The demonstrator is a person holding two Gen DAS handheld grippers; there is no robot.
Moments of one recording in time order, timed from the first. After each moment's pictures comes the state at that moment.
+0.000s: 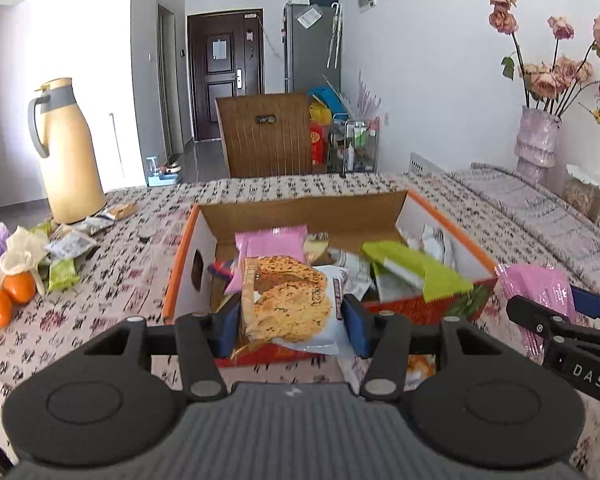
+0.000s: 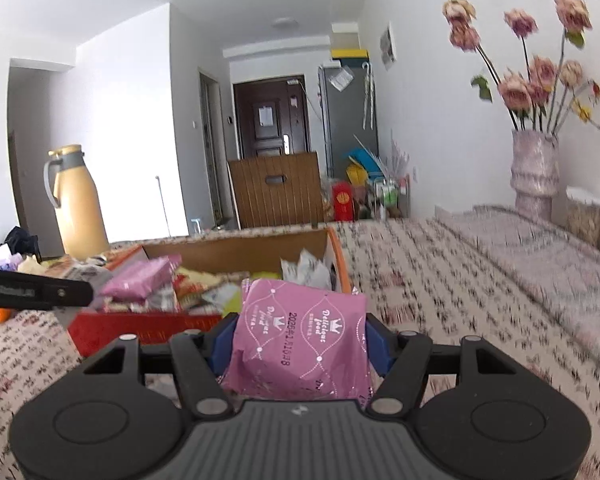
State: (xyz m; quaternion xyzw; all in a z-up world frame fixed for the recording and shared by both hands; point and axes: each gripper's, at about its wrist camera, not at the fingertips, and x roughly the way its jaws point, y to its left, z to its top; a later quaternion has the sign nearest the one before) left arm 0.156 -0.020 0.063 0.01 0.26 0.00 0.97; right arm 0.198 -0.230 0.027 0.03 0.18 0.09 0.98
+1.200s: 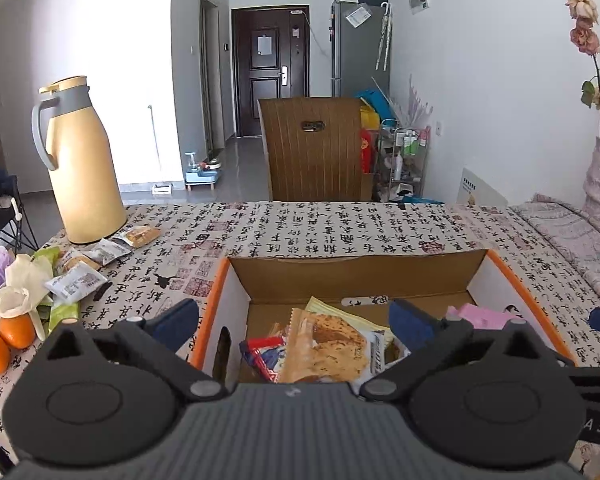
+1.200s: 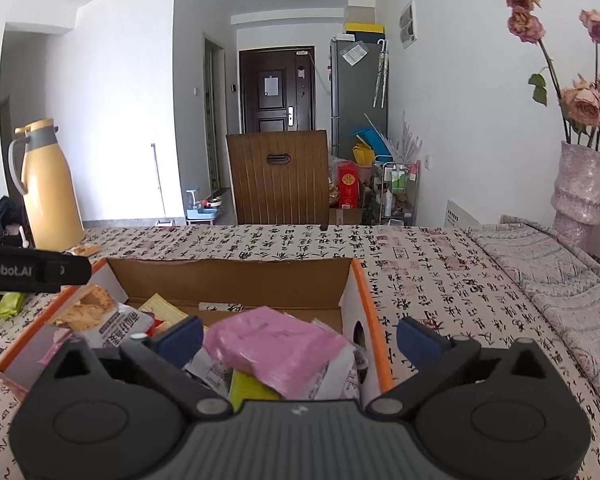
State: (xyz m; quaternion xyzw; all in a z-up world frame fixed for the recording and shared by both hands) left arm 0.271 0.004 0.076 -0.01 0.27 0.07 0.96; right arm 0.330 -0.192 0.045 0.00 0.23 0.09 0.97
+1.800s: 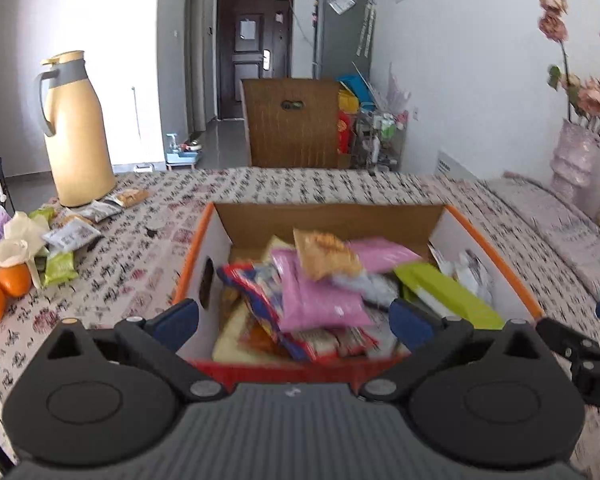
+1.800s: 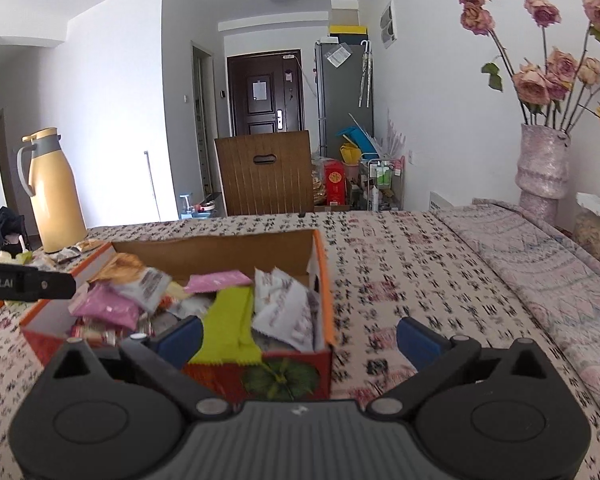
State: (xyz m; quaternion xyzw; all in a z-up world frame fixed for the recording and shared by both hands) left arm 0.206 -0.011 0.058 -0.02 0.29 0.03 0.95; right arm 0.256 -0.240 0.035 0.02 0.23 0.08 0.97
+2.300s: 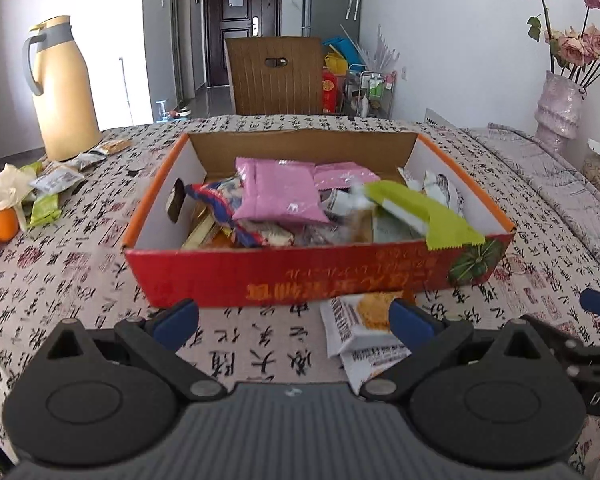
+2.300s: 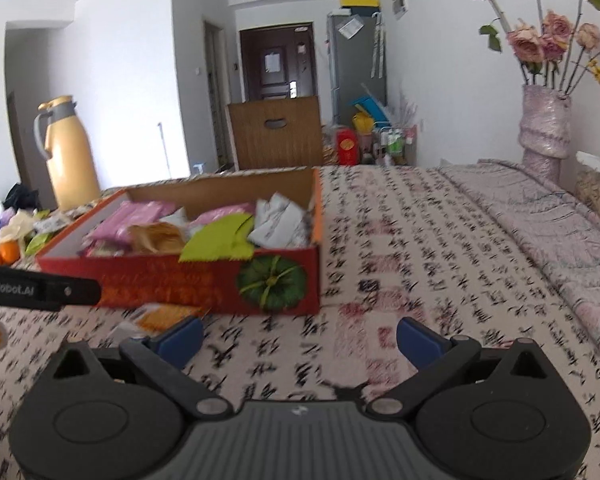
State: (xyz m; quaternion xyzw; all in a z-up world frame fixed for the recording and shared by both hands) left arm 0.172 -0.037 0.021 -0.02 0.34 0.02 0.94; right arm 0.220 -0.256 0.001 0.01 0.28 0.11 0.95
